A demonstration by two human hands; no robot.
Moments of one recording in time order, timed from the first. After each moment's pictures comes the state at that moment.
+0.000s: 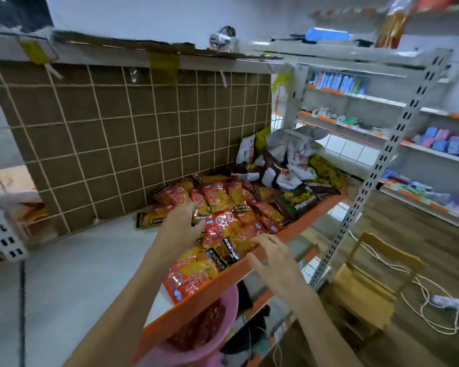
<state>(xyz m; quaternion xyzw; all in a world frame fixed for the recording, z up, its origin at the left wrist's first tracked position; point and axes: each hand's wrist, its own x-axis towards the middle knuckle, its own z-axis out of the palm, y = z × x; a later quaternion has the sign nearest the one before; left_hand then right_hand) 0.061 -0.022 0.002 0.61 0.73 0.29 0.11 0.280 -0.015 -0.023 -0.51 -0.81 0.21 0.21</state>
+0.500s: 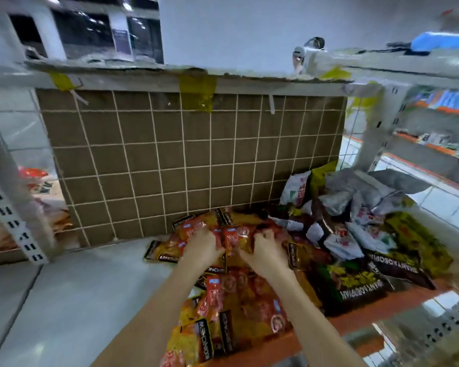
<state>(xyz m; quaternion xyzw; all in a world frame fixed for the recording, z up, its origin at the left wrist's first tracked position) 0.046 0.118 -0.029 0.48 0.85 0.15 0.14 0.184 0.198 -0.035 -0.46 -0.87 0.15 0.08</state>
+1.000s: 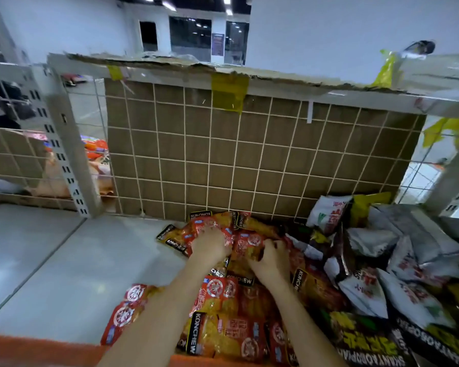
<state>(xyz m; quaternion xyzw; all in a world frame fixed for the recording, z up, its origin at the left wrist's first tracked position) 0.075 0.146 -0.021 0.28 0.95 0.11 0.12 0.184 0.251 -0.051 -0.35 -0.89 0.26 0.12</state>
